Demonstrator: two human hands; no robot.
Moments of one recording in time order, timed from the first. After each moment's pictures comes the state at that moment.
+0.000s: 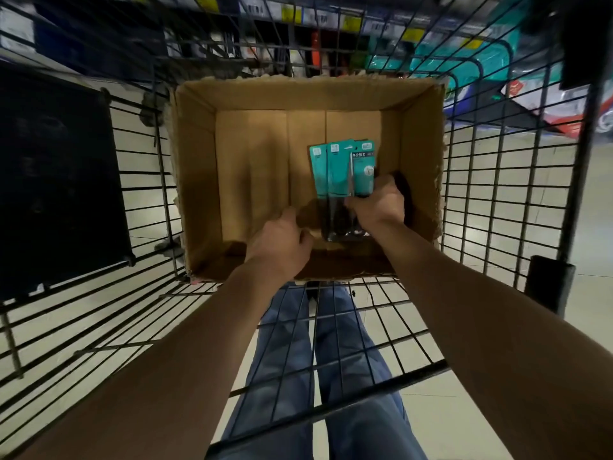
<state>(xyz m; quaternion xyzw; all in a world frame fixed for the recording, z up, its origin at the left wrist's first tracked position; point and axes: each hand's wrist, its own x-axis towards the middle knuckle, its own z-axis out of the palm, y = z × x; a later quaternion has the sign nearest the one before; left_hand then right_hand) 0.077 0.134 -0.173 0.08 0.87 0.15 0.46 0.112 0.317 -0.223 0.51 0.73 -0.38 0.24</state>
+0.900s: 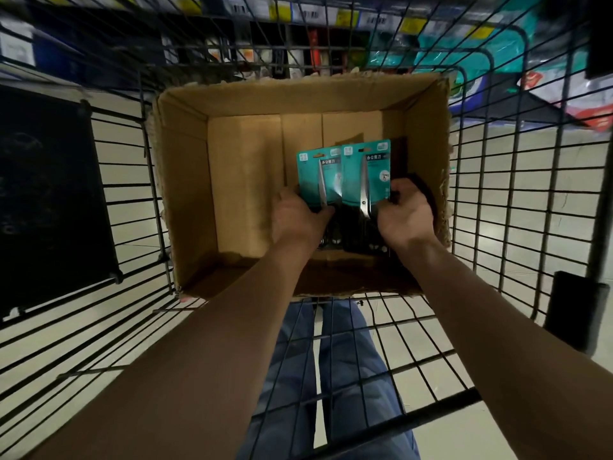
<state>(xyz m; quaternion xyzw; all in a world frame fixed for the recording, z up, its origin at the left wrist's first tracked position) 0.067 0.184 -0.260 -0.11 0.87 0.28 0.39 0.127 0.341 -0.201 0.51 0.71 -0.44 0.19</state>
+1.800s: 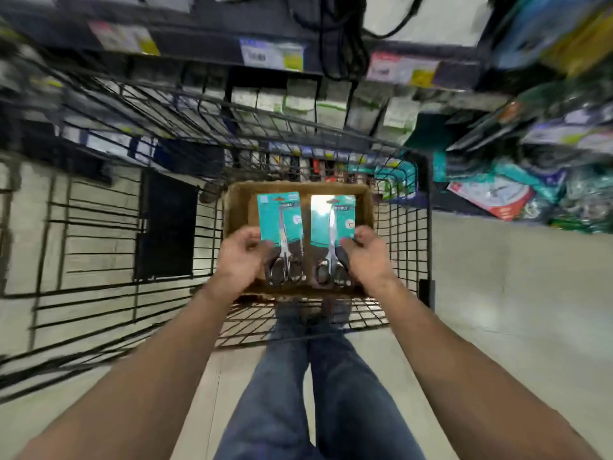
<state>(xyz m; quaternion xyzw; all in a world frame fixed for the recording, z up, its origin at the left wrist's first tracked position) 0.058 0.118 0.012 -0.14 0.82 0.46 0.32 0.140 0.336 0.002 0.42 0.67 -0.59 0.12</state>
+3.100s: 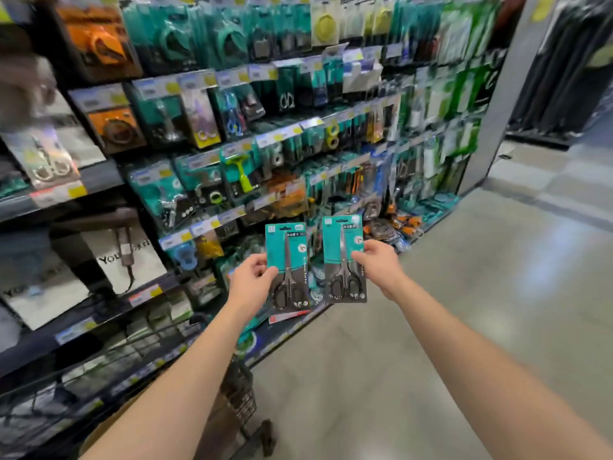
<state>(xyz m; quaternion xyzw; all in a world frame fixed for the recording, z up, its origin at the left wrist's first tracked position) 0.380 0.376 0.361 0.40 0.75 0.48 0.23 0.610 0.512 0.352 0.53 0.62 -0.47 -0.34</state>
